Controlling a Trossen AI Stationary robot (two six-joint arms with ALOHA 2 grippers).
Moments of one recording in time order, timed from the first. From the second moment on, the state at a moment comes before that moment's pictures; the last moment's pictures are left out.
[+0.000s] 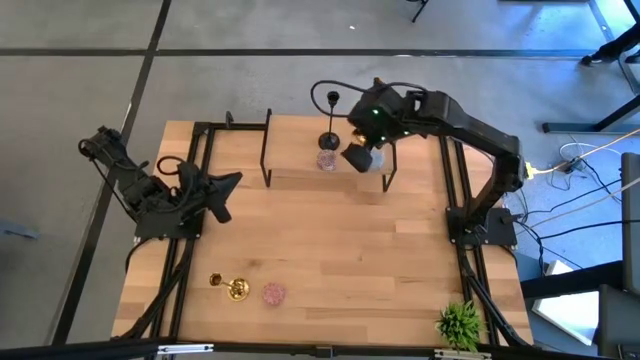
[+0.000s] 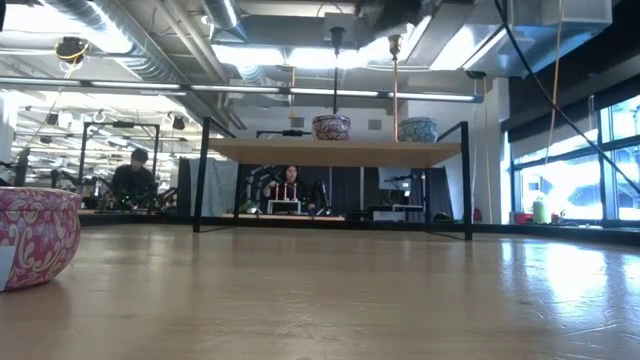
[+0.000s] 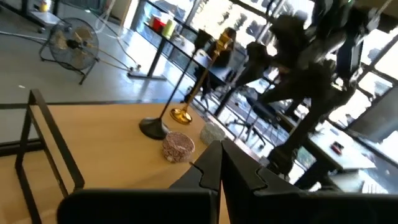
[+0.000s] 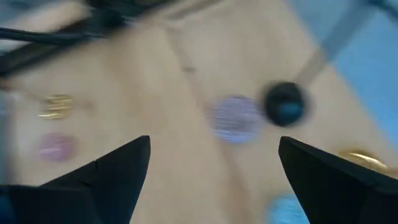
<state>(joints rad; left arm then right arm) -0.70 0.80 0.89 -0.48 -1.36 -0.92 -0.22 1.71 2.07 -1.23 0.00 0.23</state>
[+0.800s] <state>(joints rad) -0.70 0.59 0.89 -1.02 -0.48 -0.99 0.28 1.71 1.90 -1.28 0.06 0.77</state>
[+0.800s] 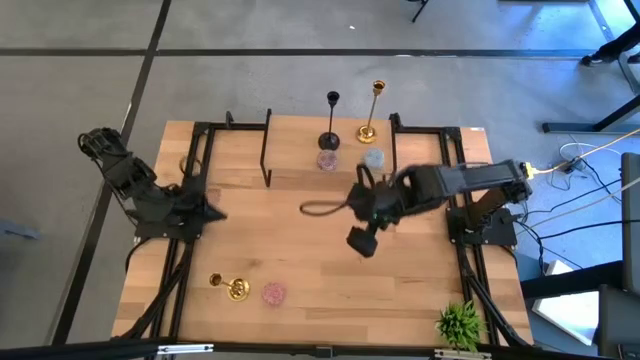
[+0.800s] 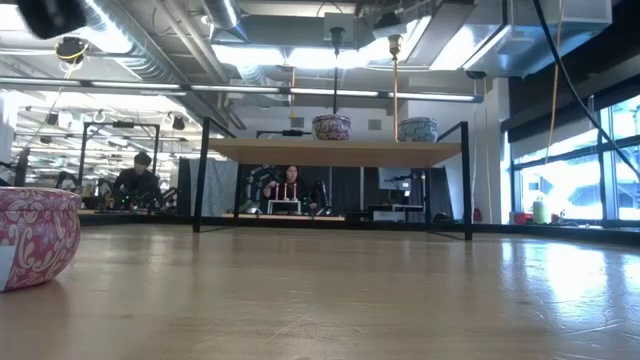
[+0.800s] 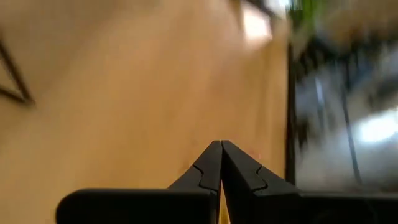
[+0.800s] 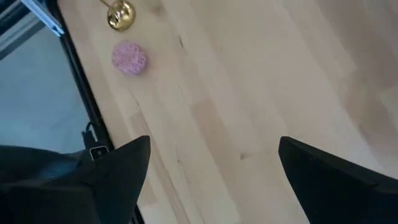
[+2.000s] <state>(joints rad) -1.12 0.97 0.54 -0.33 -0.39 -1.15 0.37 1.71 1.56 -1.00 0.07 1.03</state>
